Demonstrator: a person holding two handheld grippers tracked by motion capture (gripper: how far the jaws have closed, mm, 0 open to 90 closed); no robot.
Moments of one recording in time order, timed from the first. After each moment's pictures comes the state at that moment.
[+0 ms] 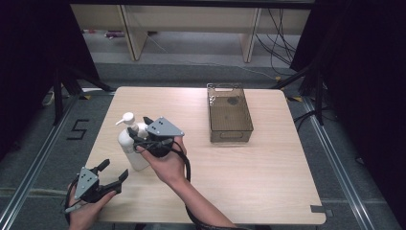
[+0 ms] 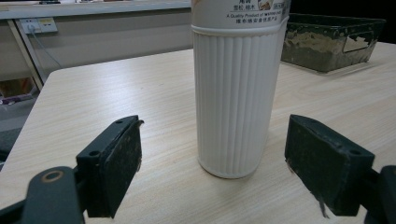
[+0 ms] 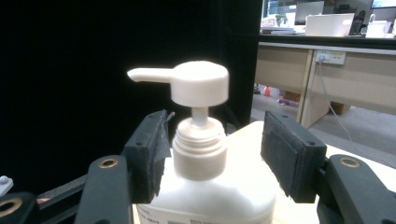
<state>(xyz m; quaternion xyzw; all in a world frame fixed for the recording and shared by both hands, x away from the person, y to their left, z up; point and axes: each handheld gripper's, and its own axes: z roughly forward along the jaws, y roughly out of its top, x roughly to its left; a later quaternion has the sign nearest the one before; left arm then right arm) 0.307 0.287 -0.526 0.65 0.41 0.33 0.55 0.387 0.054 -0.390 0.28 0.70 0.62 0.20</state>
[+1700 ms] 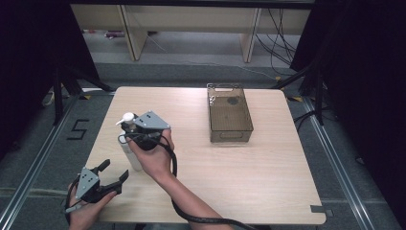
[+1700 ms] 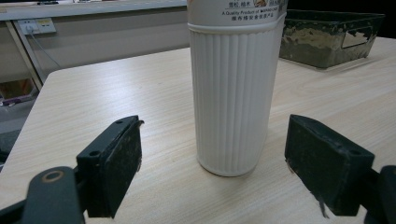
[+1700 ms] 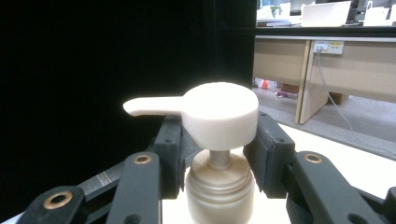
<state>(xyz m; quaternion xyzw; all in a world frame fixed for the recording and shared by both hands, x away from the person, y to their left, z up) 0.305 0.287 -0.525 0.66 0.41 0.34 0.53 0.400 0.085 -0.384 0.30 0.70 0.62 0.20</state>
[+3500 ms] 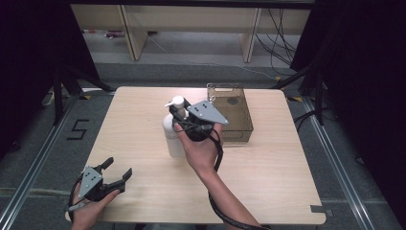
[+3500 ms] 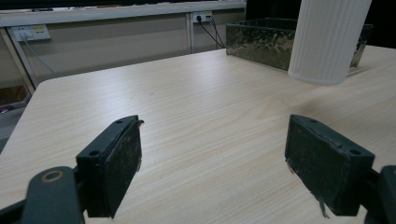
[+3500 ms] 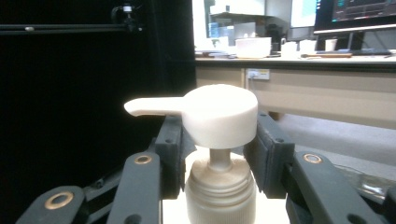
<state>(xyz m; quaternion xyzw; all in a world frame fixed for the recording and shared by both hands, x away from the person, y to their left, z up) 0.309 0.275 -0.520 0.65 0.40 0.33 0.55 0.392 -0.035 -0.336 0.37 0.64 0.62 0.28</state>
